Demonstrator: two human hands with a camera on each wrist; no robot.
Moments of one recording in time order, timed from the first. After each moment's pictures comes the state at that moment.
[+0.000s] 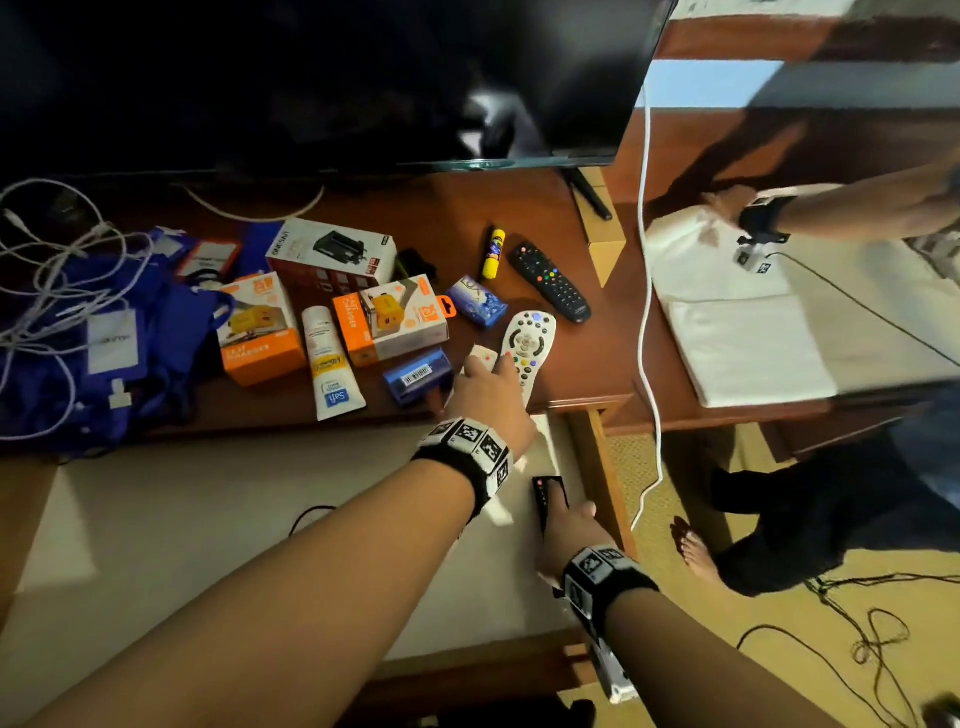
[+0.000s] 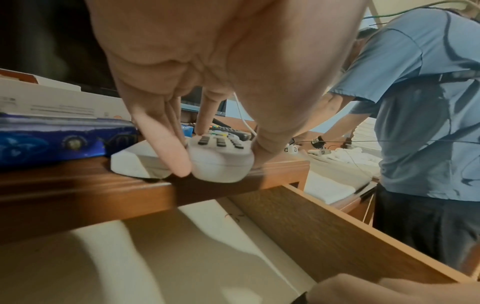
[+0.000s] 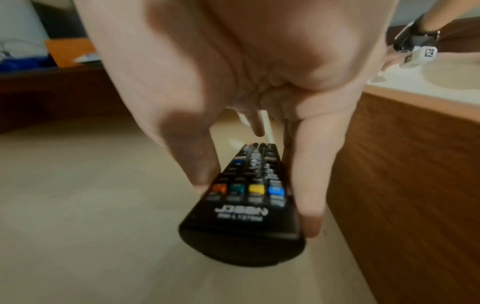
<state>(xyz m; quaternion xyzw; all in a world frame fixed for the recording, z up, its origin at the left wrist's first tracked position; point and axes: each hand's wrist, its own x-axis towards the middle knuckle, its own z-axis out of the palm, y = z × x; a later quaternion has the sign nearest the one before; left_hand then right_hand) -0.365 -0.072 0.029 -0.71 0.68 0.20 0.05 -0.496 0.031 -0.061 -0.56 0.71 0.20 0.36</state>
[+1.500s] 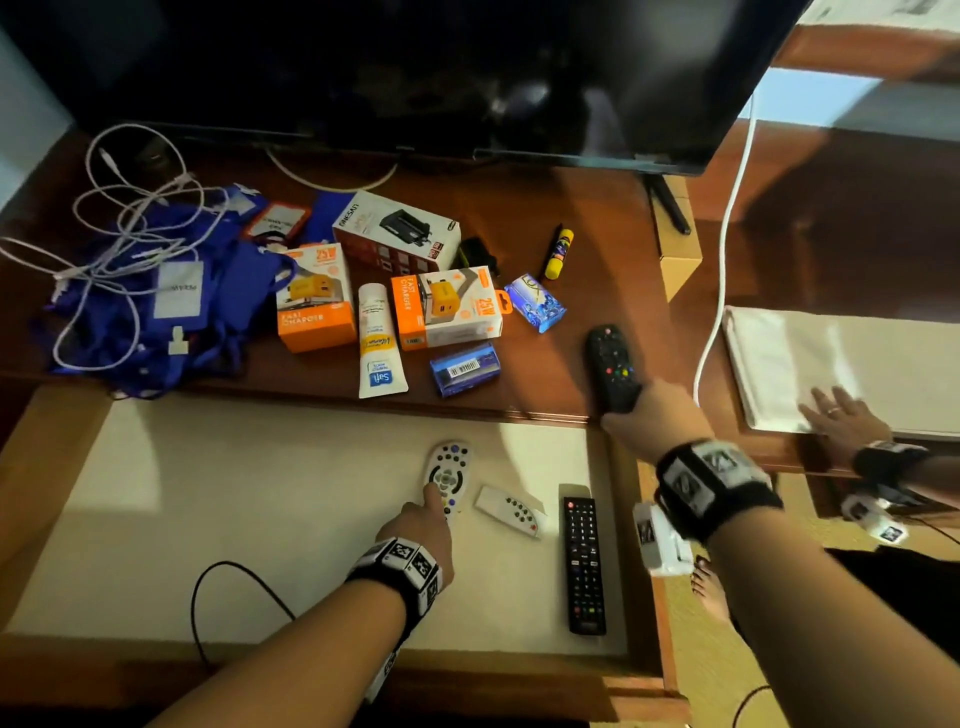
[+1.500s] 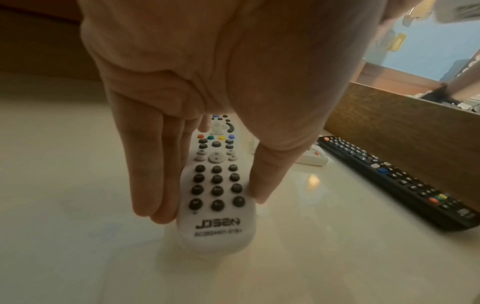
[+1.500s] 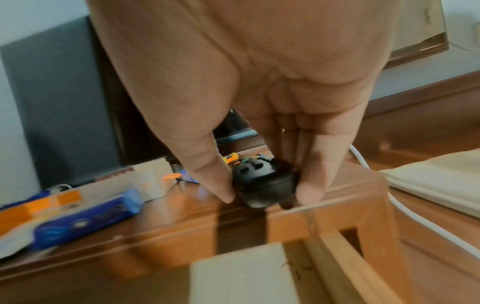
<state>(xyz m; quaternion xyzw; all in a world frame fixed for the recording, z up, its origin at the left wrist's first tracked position) -0.278 0.049 -0.079 -0.74 0.54 0.34 0.22 -0.515 -0.105 0.040 -0.61 0.75 0.03 0.25</state>
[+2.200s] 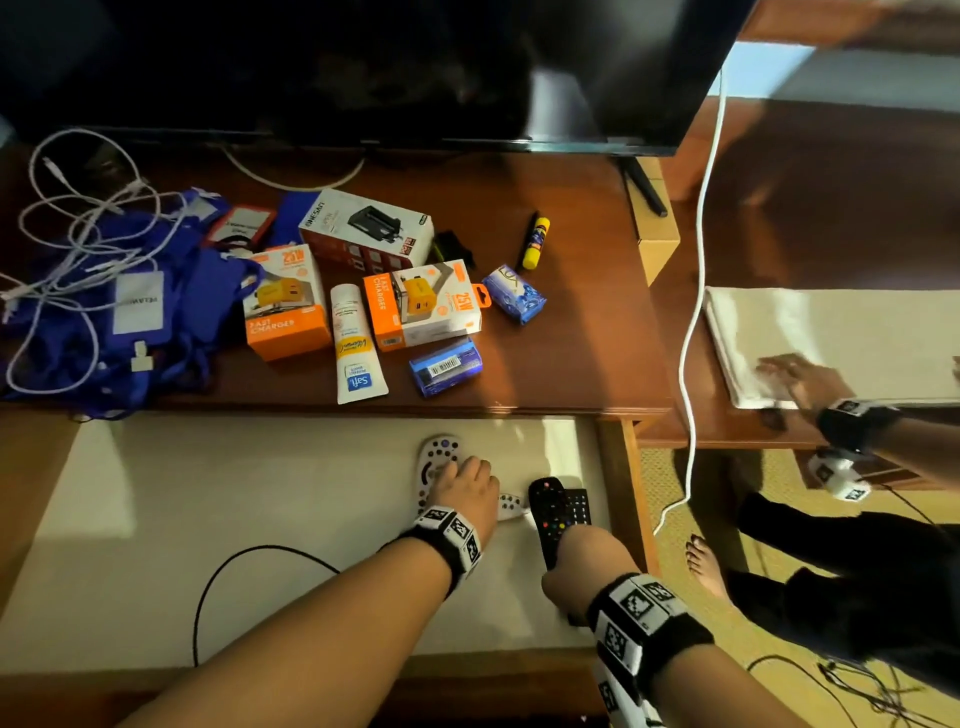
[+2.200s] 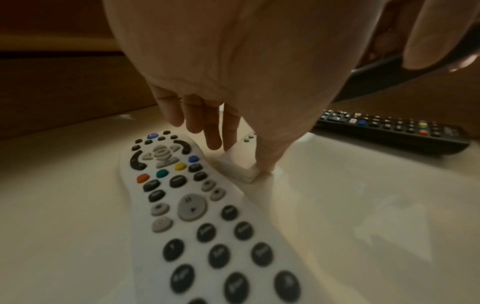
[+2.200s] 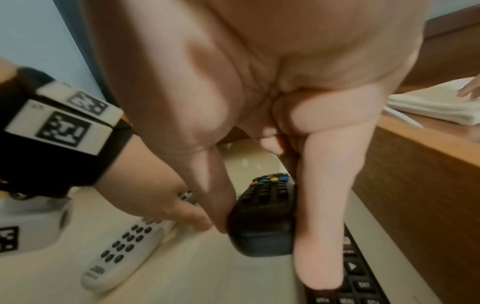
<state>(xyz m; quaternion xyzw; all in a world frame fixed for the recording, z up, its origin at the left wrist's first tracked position) -0.321 0.005 -0.075 -0.55 0.78 0.13 0.26 -0.479 0.032 -0.014 -0.61 0.66 0.27 0.34</state>
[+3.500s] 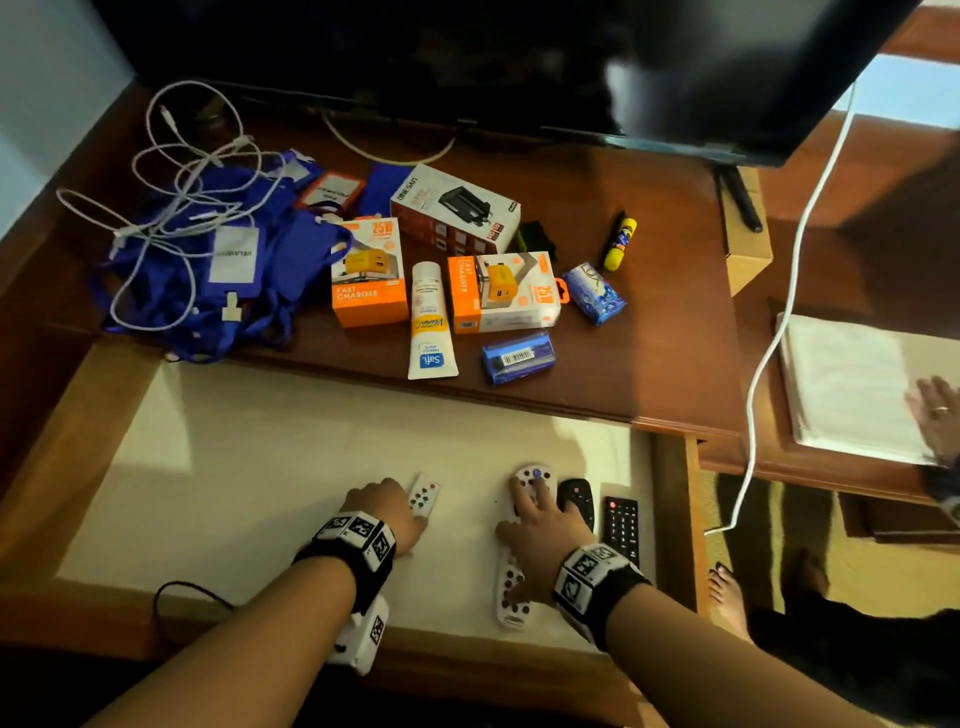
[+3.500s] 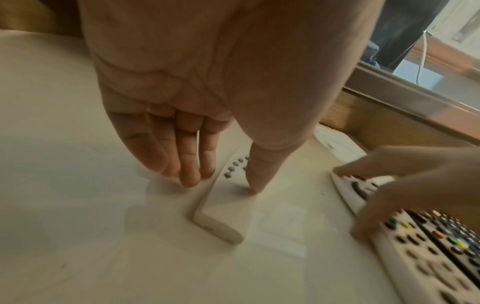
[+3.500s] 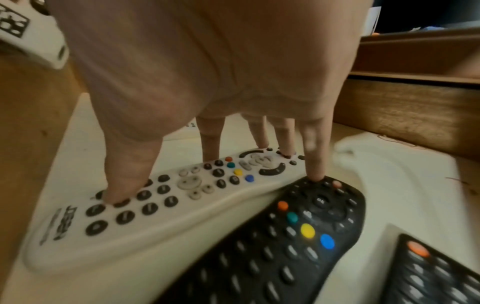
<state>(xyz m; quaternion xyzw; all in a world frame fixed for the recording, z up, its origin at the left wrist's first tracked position) -0.187 0.055 -0.093 -0.79 0.45 0.37 0.21 -0.412 0.020 -0.062 -0.84 0.34 0.38 0.20</state>
